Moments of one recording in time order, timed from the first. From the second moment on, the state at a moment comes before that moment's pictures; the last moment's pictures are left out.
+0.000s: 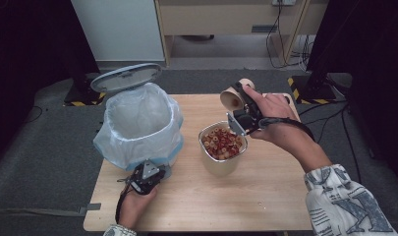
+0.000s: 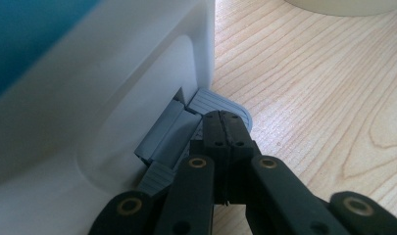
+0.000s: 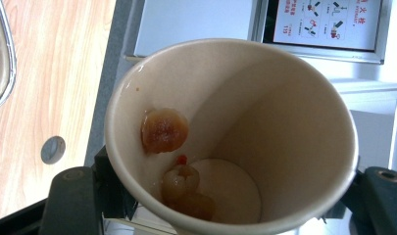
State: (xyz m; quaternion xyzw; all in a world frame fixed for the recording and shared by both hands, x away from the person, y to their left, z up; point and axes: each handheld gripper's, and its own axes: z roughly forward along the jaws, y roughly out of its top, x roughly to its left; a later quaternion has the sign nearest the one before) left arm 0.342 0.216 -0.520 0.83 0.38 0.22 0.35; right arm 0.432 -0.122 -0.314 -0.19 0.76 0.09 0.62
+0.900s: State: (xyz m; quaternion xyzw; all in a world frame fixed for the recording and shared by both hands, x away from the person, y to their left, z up) left arm 0.342 0.216 -0.520 0.83 0.38 0.22 0.35; right arm 0.428 -0.119 -0.318 -0.26 0.72 0.00 0.65
